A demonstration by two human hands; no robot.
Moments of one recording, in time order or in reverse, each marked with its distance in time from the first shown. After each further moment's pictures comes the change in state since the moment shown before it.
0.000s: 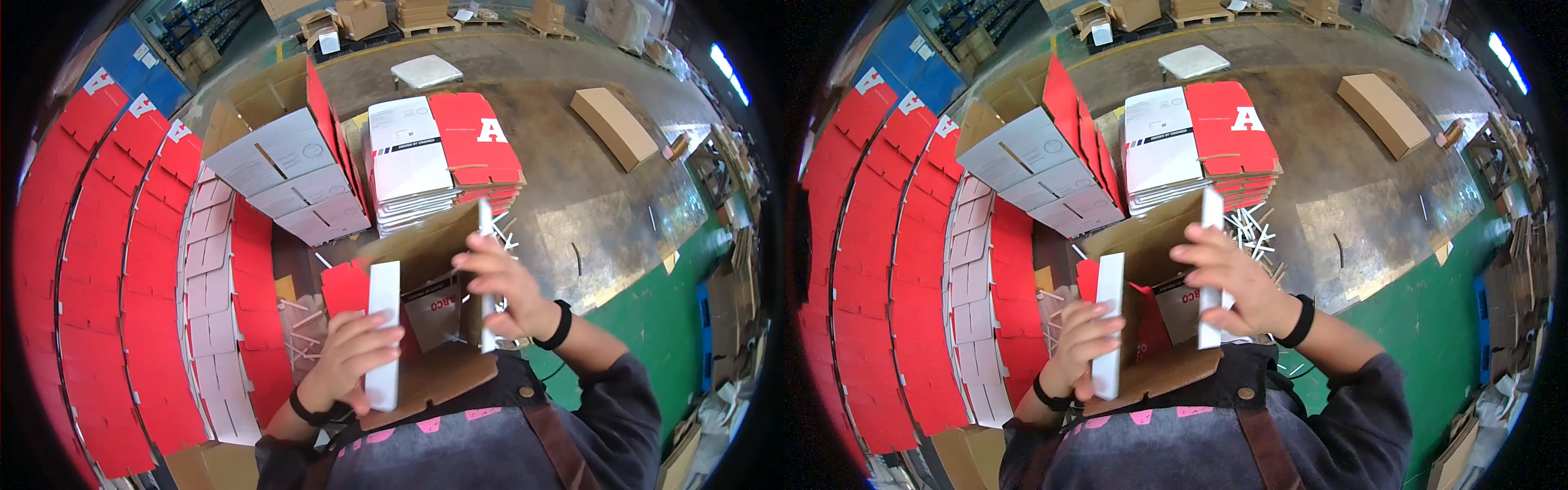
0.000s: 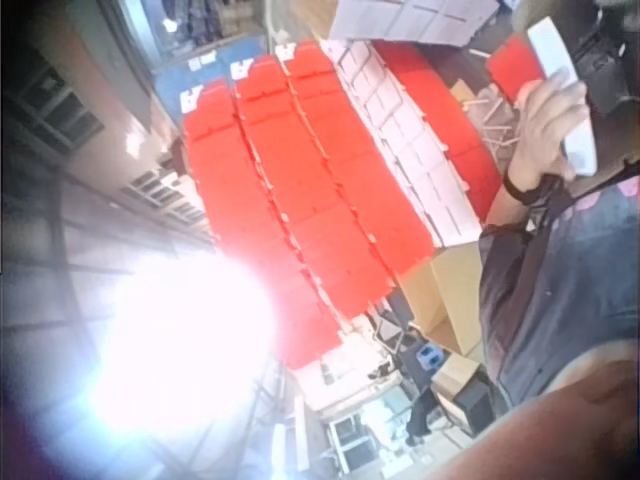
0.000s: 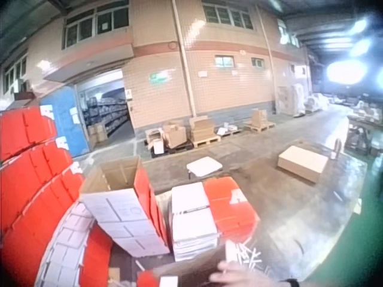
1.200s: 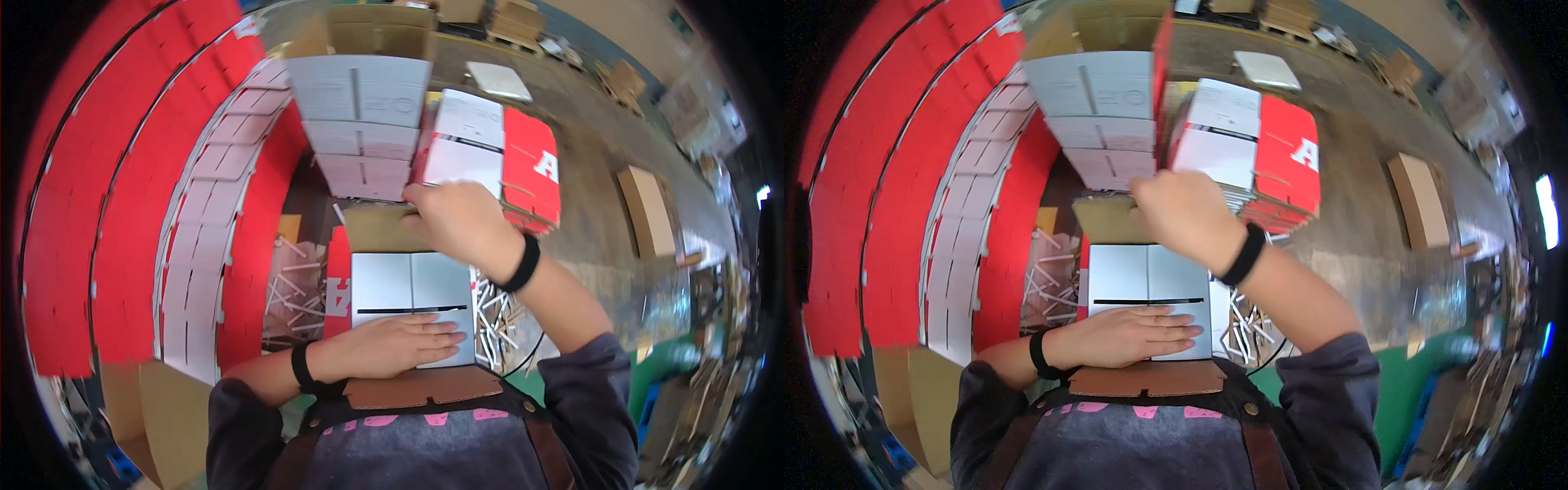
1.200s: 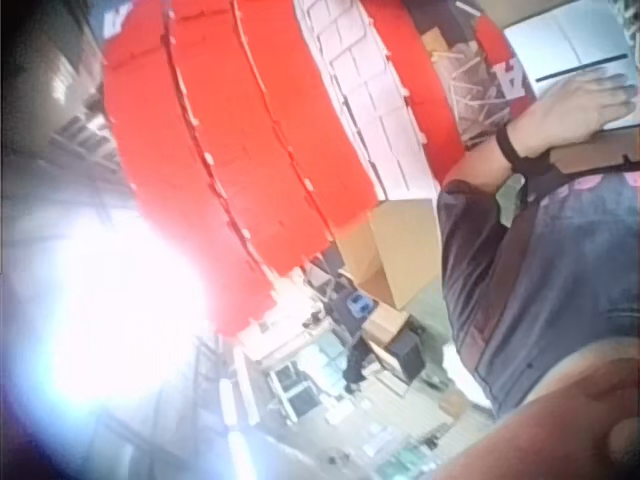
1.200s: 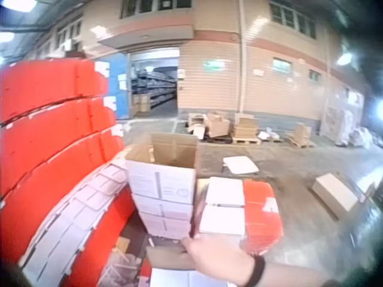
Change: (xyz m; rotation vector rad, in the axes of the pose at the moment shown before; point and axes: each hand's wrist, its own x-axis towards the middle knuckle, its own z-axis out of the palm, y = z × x) left_hand 0.005 -0.001 0.041 0.125 -0.530 -0.079; right_hand 0.188 0.006 0.067 -0.564 -0.904 0.504
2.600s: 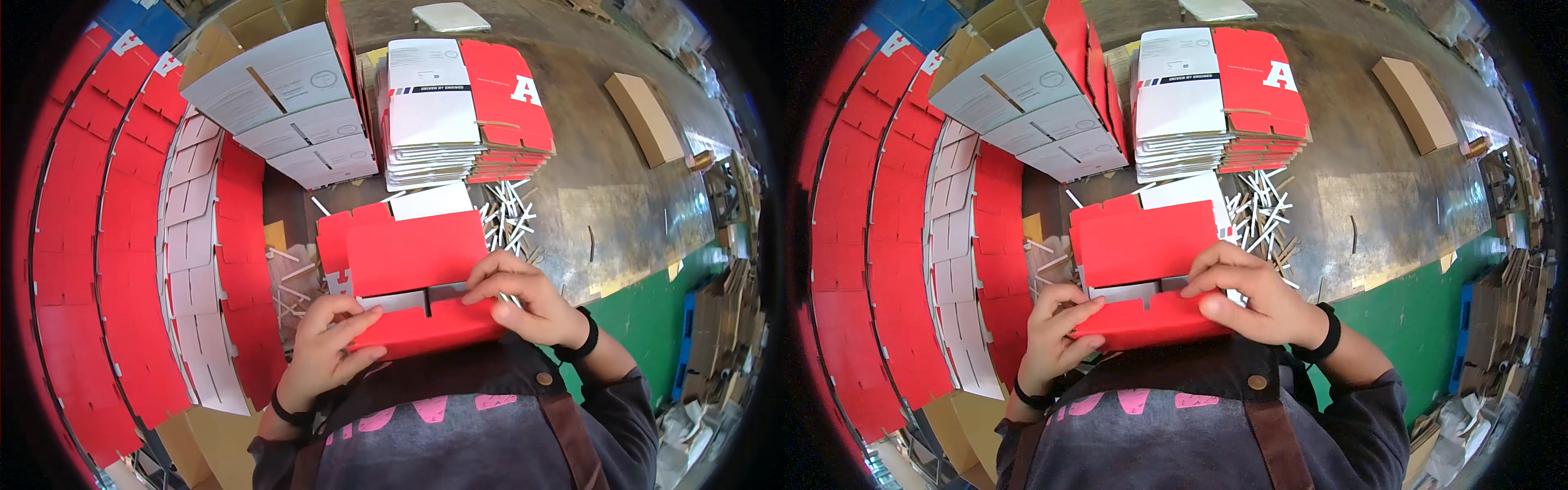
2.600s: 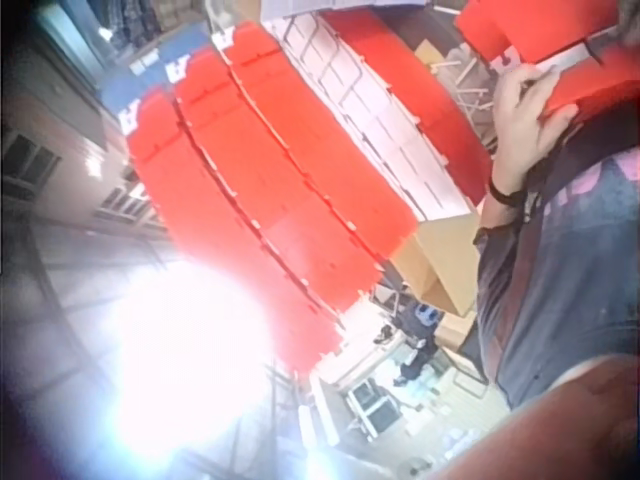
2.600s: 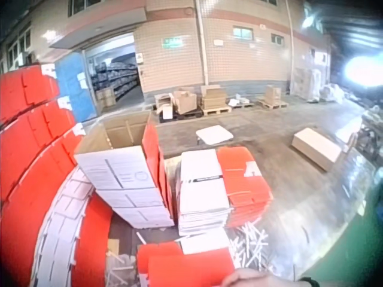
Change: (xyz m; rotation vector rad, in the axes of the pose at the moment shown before) left_hand -0.050 0.013 -0.041 -0.236 0.465 -0.516; right_hand -0.135 0.043 0.111 1.023 0.496 -0.267
